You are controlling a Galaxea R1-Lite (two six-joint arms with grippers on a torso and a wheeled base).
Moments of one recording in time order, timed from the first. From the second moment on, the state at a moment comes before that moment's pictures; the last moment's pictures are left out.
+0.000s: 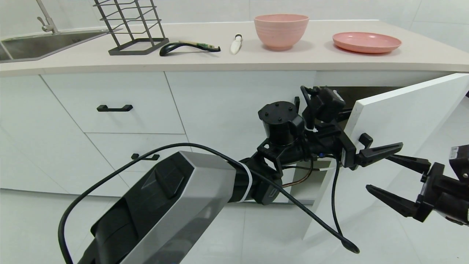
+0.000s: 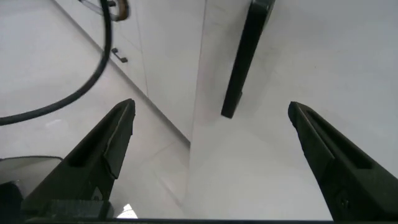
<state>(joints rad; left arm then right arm) -0.86 2.51 -1.88 -0.99 -0.68 -0.05 -0.04 1.59 -0.17 -1.42 0.78 -0.28</state>
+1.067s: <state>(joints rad) -0.99 2.51 -1.84 -0.98 -0.51 -0.05 -0.05 0.97 0.00 -1.35 0.69 -0.25</state>
